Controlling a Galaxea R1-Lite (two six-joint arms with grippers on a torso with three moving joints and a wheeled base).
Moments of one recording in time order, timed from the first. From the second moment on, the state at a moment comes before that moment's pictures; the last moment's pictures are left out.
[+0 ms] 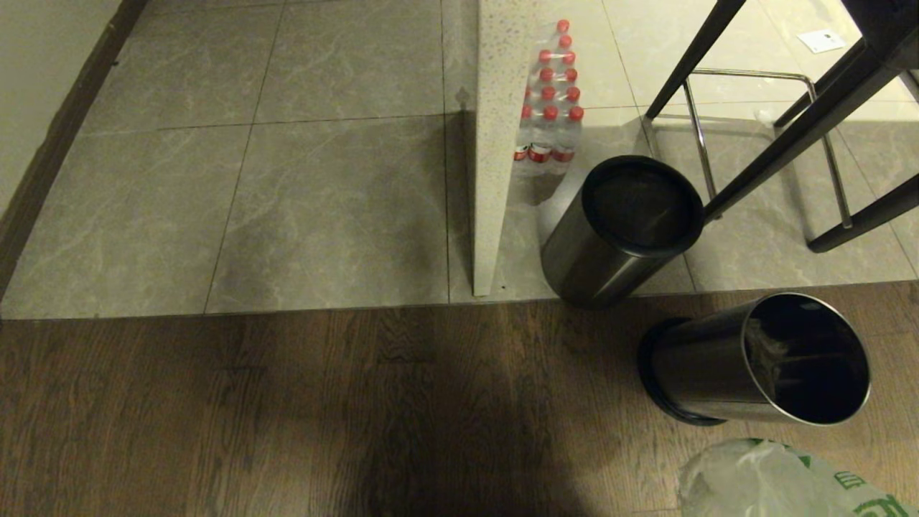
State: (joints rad) left arm 0.00 0.00 0.00 0.01 0.01 0.00; right arm -0.01 0.14 0.00 0.00 0.01 -0.05
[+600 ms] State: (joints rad) left arm 0.00 0.00 0.00 0.01 0.01 0.00; right arm 0.00 0.00 0.00 -0.01 0.00 0.01
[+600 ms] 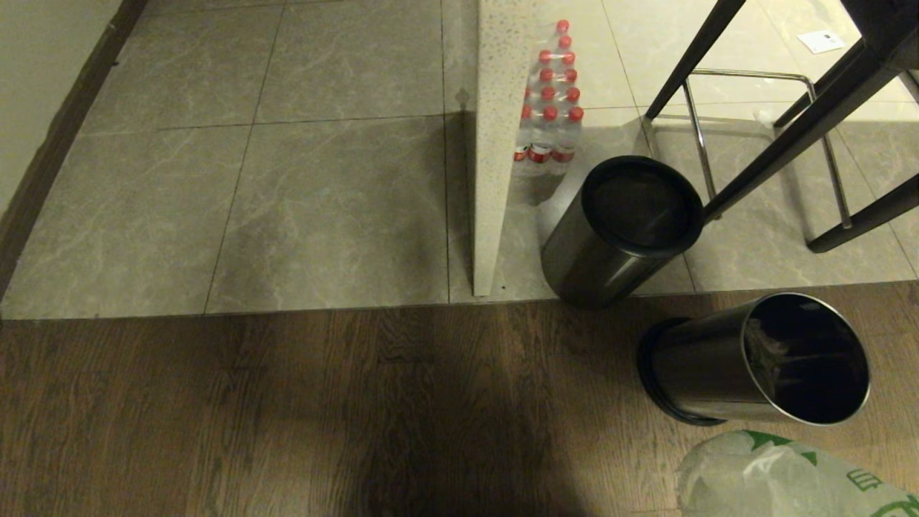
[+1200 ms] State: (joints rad) left arm 0.00 0.00 0.00 0.01 0.01 0.00; right arm 0.00 0.00 0.00 -0.01 0.00 0.01
